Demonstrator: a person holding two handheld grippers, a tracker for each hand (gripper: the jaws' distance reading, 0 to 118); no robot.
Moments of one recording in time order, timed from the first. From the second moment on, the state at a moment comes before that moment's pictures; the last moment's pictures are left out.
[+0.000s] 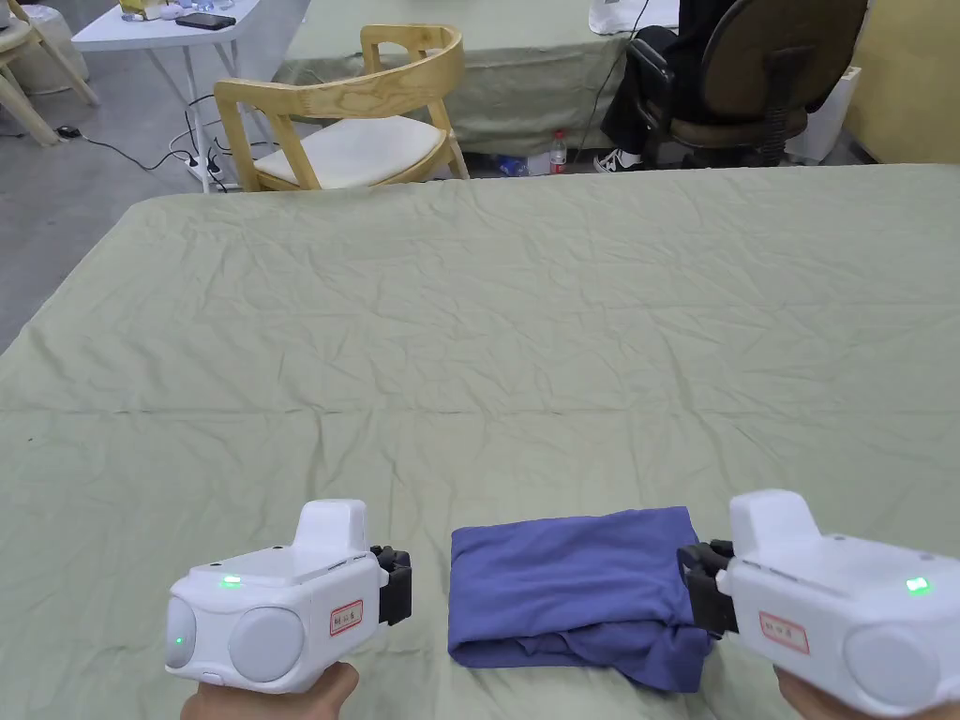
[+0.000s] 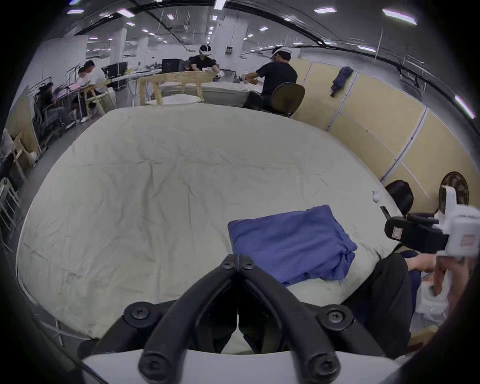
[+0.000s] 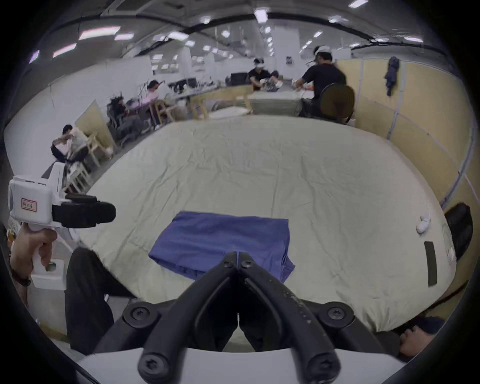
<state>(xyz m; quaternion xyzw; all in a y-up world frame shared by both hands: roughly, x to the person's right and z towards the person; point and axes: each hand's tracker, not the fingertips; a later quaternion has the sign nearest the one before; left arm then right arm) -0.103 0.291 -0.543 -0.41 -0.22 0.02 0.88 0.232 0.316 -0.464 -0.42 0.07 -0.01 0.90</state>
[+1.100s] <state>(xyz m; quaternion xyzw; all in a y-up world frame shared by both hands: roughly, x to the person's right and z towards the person) -0.110 0.173 -0.648 -0.56 -0.34 0.22 0.72 0.252 0.192 -0.584 -0.61 0.16 0.08 0.77</state>
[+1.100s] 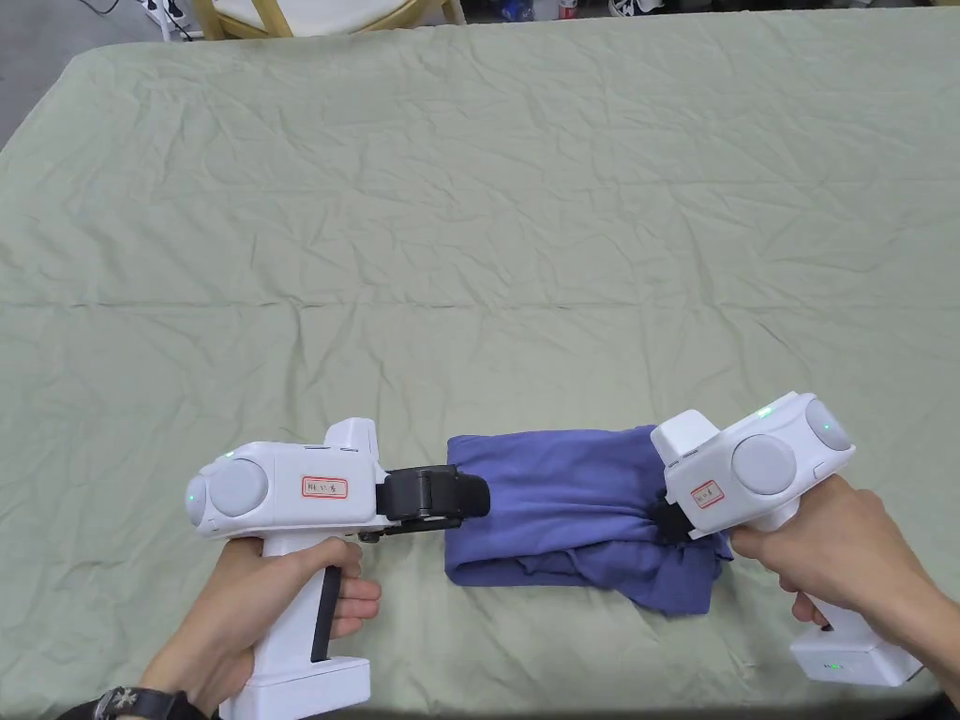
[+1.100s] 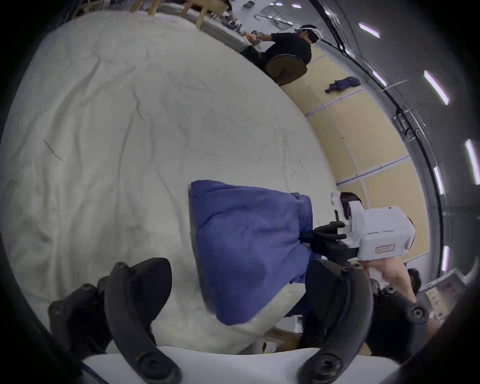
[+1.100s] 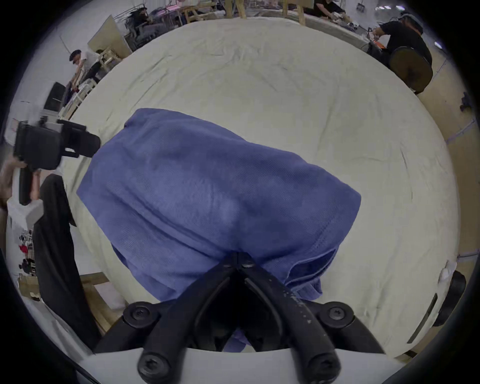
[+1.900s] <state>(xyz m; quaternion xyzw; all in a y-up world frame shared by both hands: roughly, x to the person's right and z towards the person) -0.056 0.127 -0.674 -0.59 -0.38 0.25 0.67 0.257 0.185 -0.583 -0.60 0.16 0.04 0.79</state>
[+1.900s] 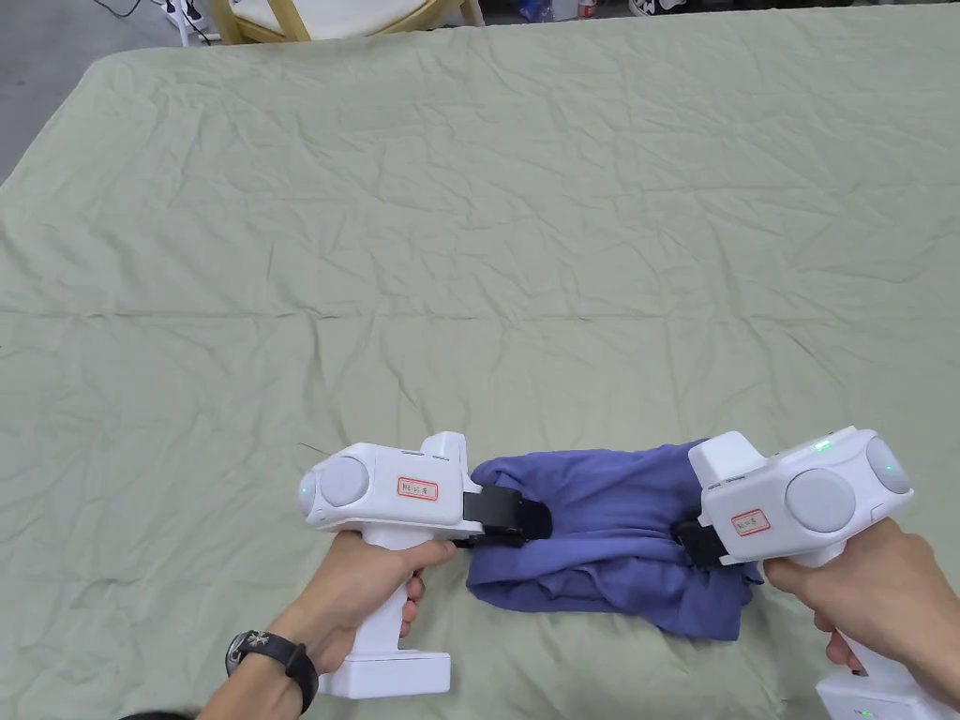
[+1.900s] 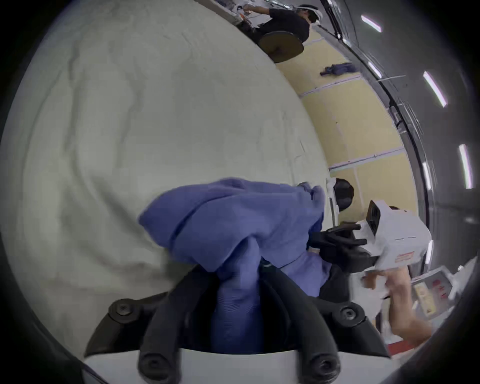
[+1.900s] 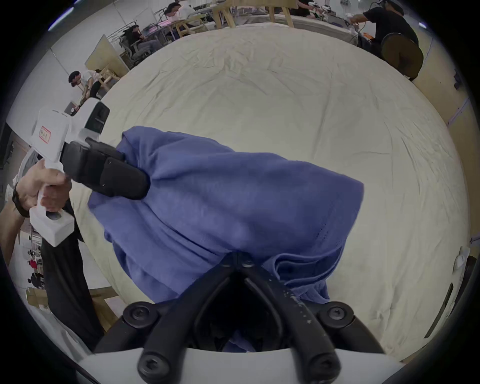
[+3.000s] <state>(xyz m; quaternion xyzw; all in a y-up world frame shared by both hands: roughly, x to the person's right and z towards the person) -0.048 0.164 -0.652 -0.55 -0.36 0.13 0.74 0.218 0.294 -0.466 -0.36 0.09 0.04 0.93</state>
